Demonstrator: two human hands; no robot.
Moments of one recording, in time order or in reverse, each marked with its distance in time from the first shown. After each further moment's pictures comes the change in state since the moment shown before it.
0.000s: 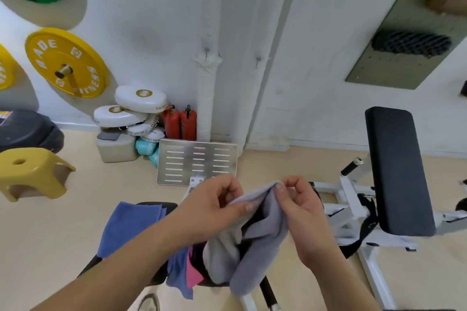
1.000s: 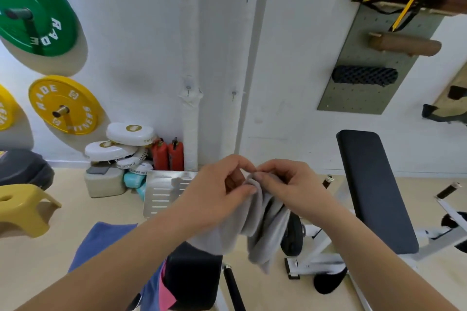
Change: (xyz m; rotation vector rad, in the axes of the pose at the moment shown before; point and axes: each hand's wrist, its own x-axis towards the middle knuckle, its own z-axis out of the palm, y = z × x) left_hand -0.012 0.117 0.089 0.162 0.154 0.255; right_hand -0.024 -0.076 -0.115 -0.503 -0.198 -0.355
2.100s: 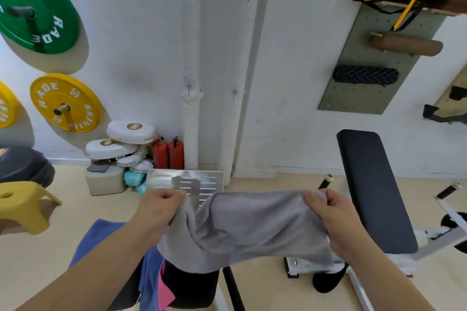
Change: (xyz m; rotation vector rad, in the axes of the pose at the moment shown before) left_hand -0.029 -0.112 -0.025 -0.339 0.366 -0.749; right_hand -0.040 0.092 -0.027 0.337 0.310 0.406
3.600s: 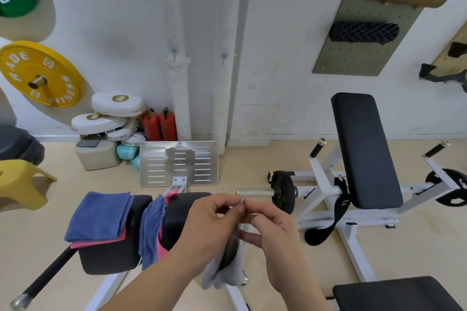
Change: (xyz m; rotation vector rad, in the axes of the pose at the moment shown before) left_hand -0.102 -0.031 0.087 0.092 -0.292 0.221; right_hand -0.100 0.039 0.093 0.299 -0.097 0.156
